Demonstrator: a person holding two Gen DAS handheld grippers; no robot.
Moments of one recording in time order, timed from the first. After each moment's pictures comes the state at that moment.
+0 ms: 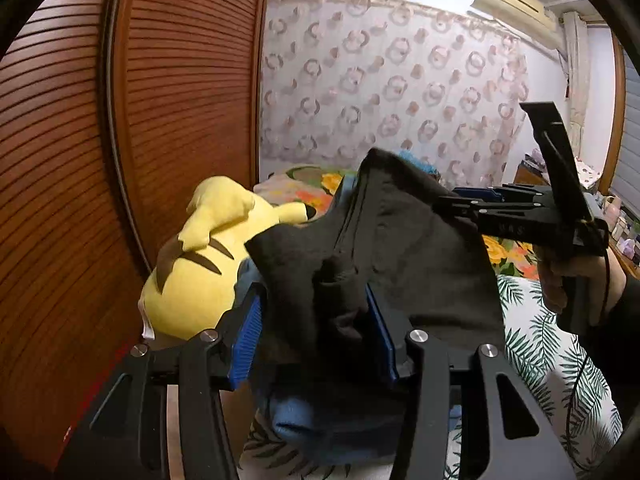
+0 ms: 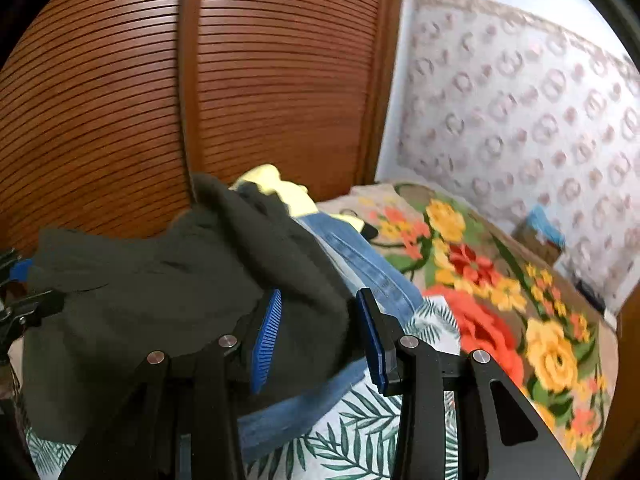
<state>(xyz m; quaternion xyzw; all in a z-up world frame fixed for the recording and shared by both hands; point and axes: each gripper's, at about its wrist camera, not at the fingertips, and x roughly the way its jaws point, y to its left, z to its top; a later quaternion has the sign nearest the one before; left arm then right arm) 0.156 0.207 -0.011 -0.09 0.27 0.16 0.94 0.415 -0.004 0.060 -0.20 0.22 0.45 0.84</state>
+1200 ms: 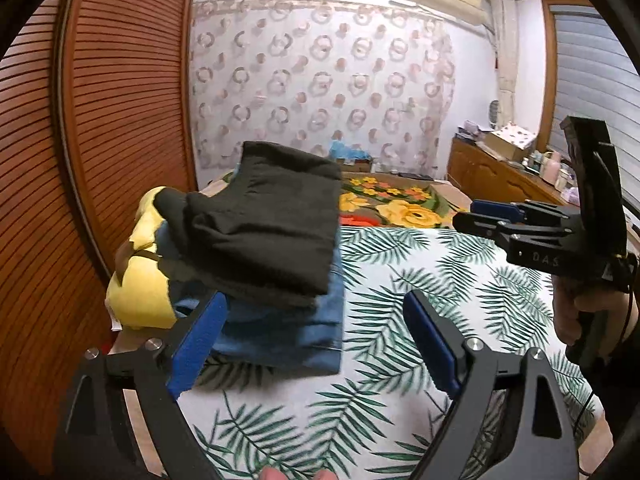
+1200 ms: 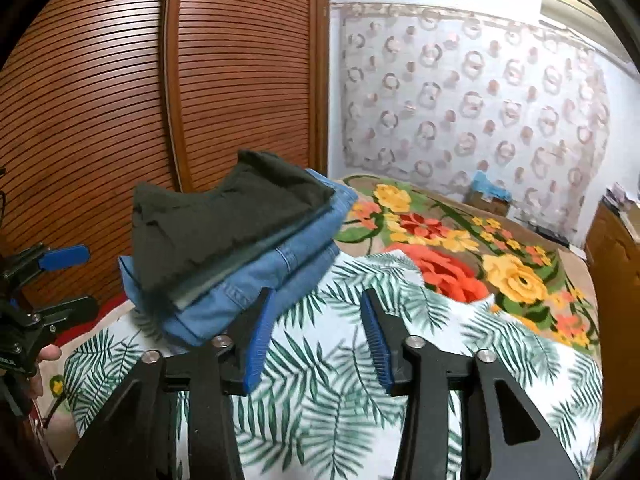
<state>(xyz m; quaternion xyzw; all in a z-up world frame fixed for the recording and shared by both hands) 0.091 0.114 0.008 -0.05 0.27 0.05 0.96 0.226 -0.130 0.062 -0.12 0.21 0.37 0.90</state>
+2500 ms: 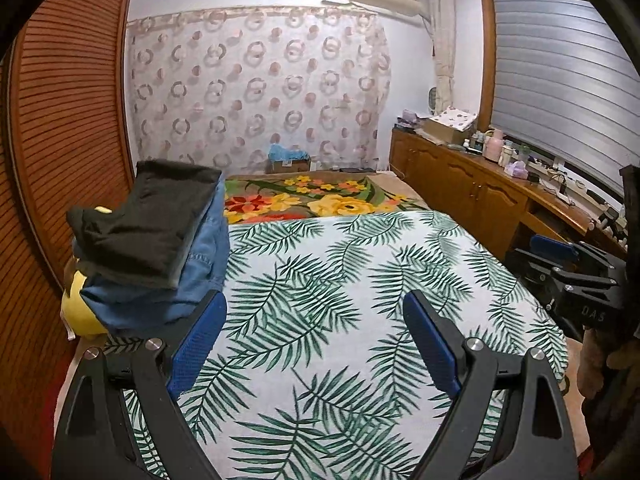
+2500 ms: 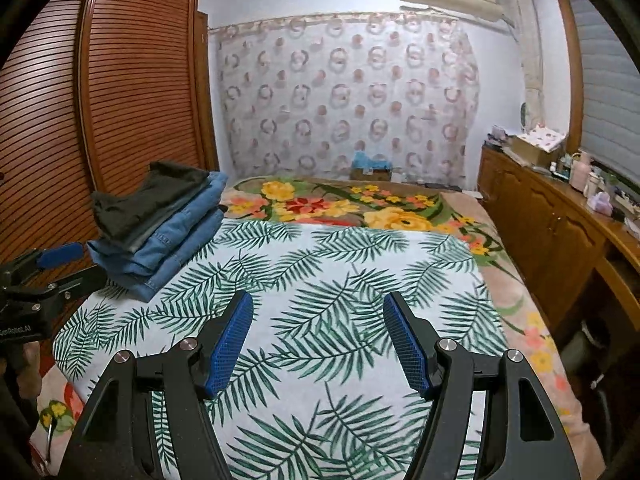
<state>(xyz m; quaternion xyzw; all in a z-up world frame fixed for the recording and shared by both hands) 0.058 -0.005 0.023 -0.01 0.26 -0.04 0.96 0.056 -0.206 0.069 -0.03 0.21 0.18 0.96</state>
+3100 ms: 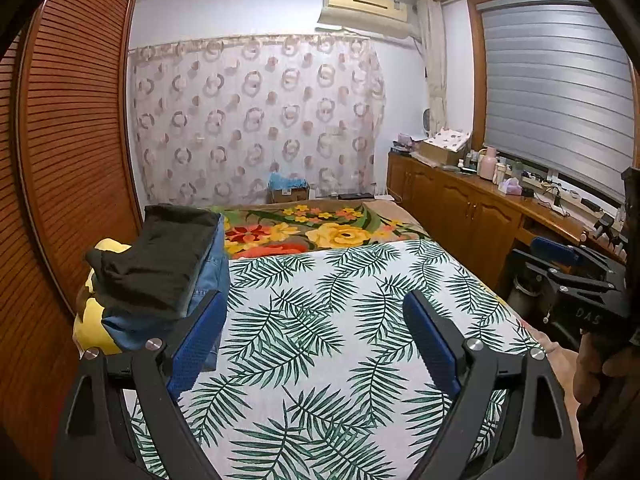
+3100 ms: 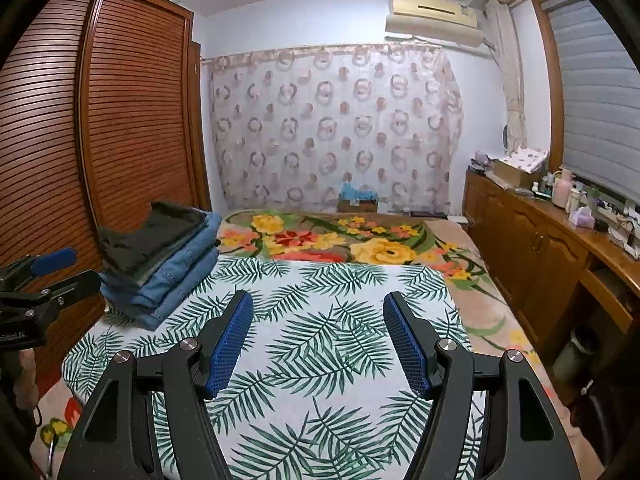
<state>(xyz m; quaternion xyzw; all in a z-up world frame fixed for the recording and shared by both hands) 0.029 -0.019 0.059 0.00 0.22 -0.03 0.98 0.016 -0.210 0.067 -0.02 0.16 0.16 0.97</state>
